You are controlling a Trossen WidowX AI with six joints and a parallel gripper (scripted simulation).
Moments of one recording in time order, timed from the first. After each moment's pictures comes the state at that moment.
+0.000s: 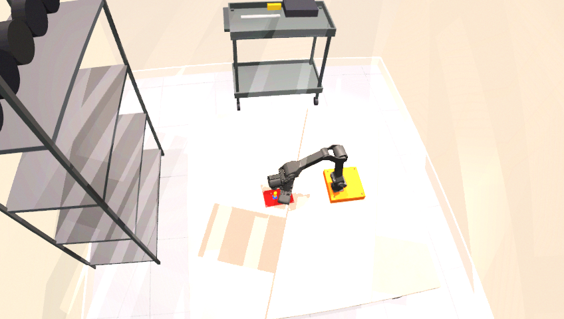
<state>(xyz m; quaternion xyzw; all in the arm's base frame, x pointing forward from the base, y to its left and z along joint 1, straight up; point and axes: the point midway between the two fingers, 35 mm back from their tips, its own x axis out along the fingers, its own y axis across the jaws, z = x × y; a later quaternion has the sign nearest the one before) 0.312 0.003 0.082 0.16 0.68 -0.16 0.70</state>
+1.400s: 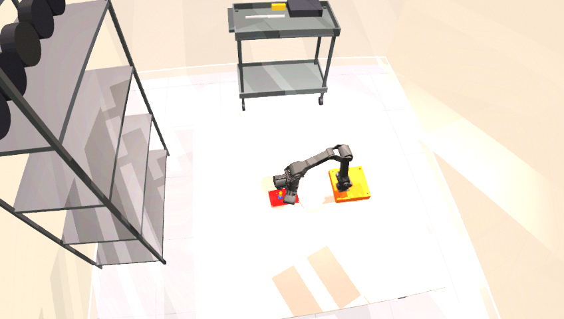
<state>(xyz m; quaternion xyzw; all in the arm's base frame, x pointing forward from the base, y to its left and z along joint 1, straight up) 0.311 0.003 0.077 0.16 0.68 -0.16 0.70</state>
